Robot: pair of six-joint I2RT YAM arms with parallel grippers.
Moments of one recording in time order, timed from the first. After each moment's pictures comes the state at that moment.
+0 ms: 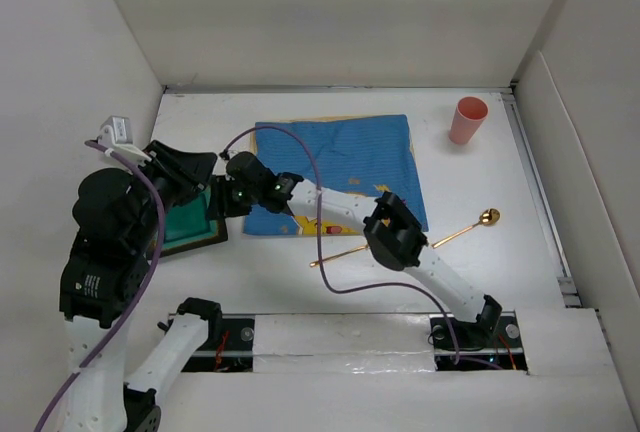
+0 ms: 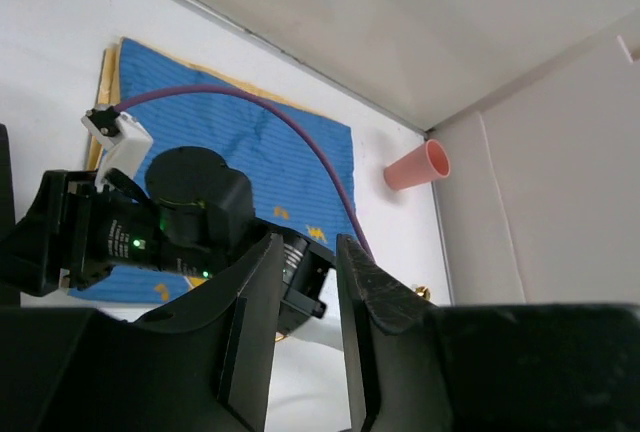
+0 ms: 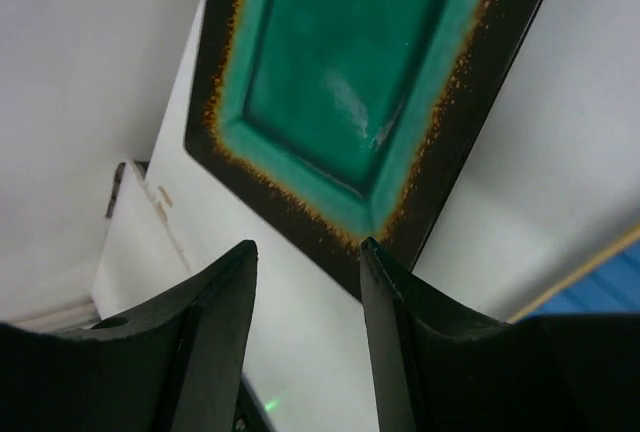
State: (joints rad) left arm -0.22 0.72 1.37 -0.83 0.02 -0.75; right arm 1.05 2.49 2.21 -0.26 -0.23 0.77
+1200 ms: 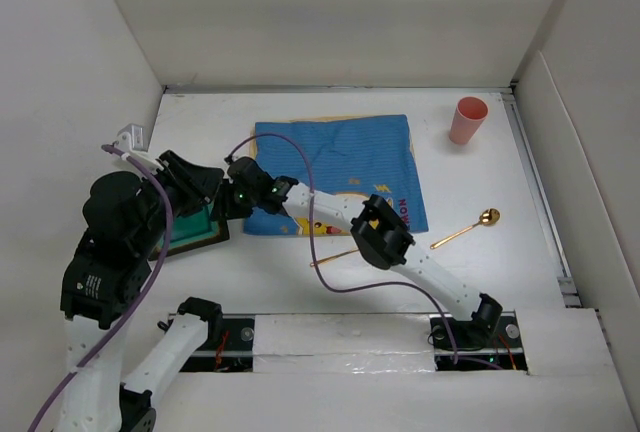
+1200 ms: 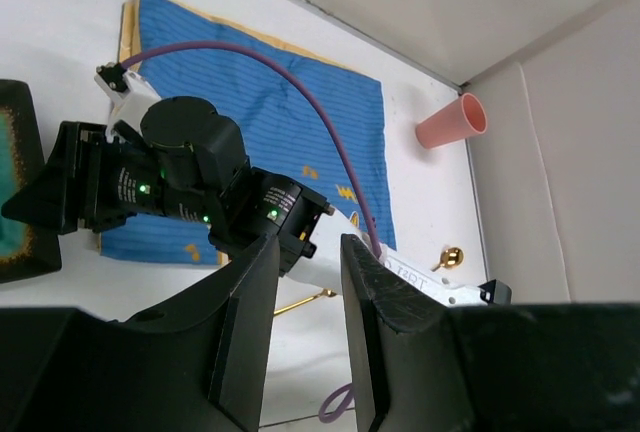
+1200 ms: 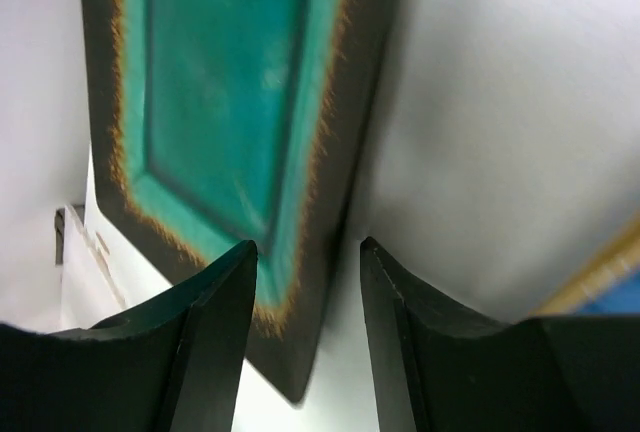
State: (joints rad) left arm -0.26 0.70 1.36 -0.92 0.02 -0.69; right arm 1.03 2.67 2.35 -0.29 -0.21 0.81
